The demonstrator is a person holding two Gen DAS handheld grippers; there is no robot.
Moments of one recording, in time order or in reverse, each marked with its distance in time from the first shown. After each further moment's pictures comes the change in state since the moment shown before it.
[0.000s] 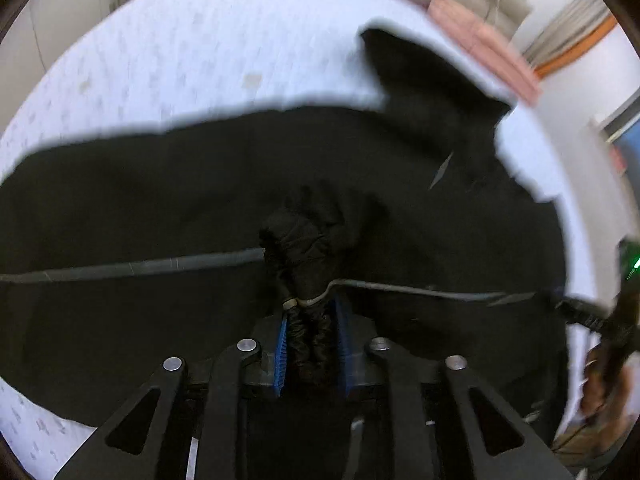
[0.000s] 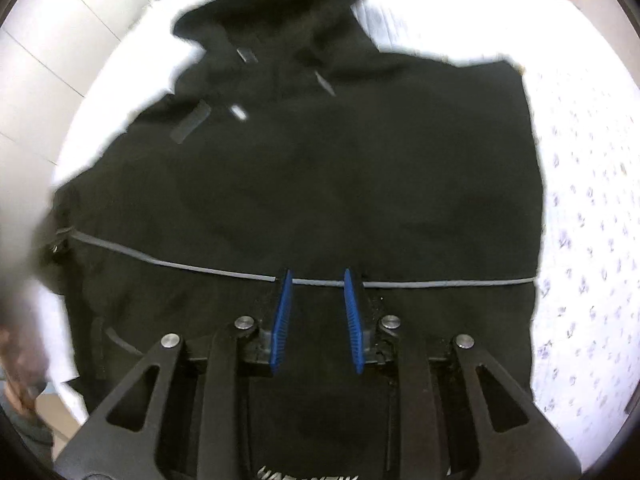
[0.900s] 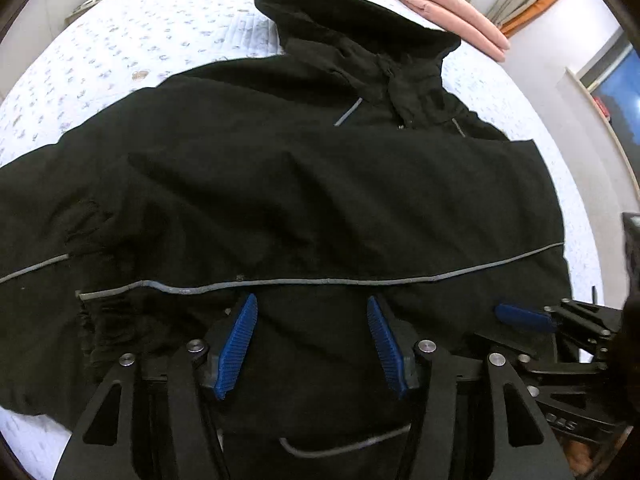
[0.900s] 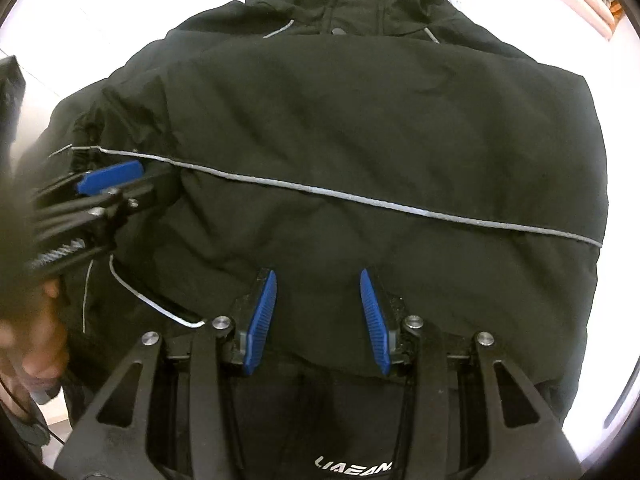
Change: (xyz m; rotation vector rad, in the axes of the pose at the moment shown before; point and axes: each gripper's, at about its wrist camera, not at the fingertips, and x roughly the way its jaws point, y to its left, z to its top) left arm 0.014 -0.089 0.004 0.108 0.028 -0.063; right arm 0.019 0.073 -0.029 -0.171 0.065 -0.019
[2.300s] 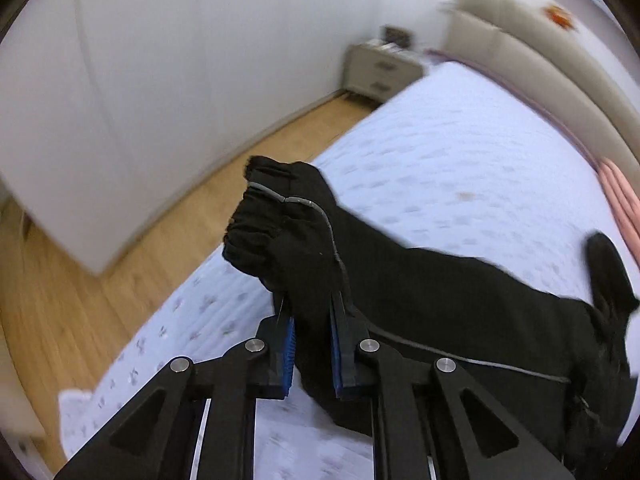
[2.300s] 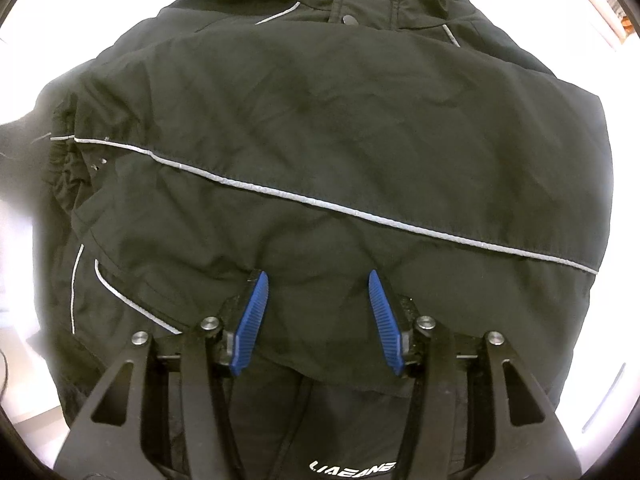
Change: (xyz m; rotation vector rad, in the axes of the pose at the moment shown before) left arm -0.218 0.316 -0.071 -0.522 -0.377 0.510; right arm 0.015 0.022 0.030 -0.038 0.081 -0.049
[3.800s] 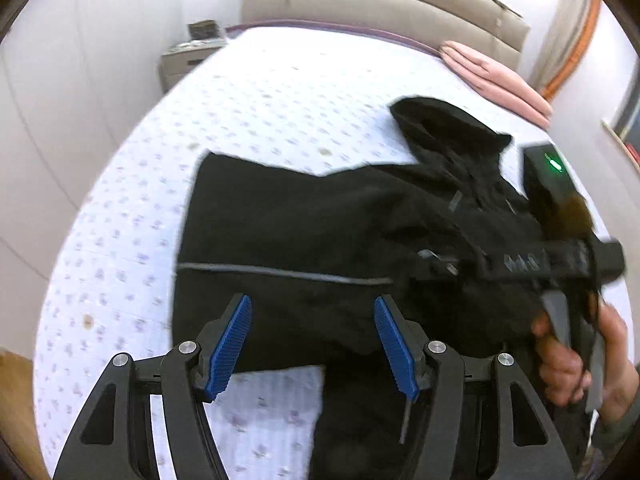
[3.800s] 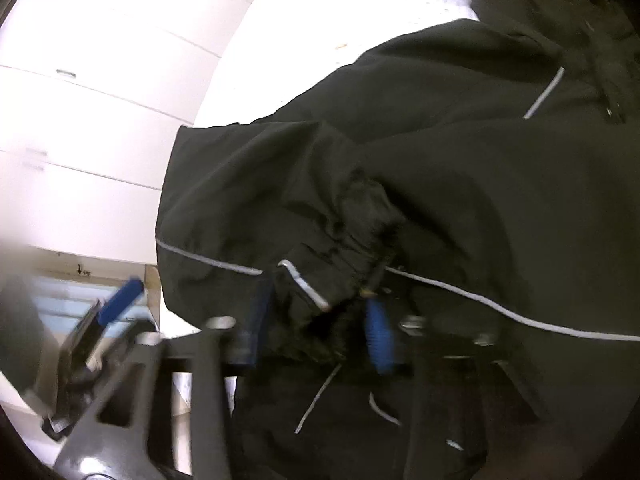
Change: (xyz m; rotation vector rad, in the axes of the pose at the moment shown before) left arm -0.085 -0.182 -0.096 0.402 0.076 -0.308; right arm -0.011 0.102 0.068 0.022 -0.085 0.607
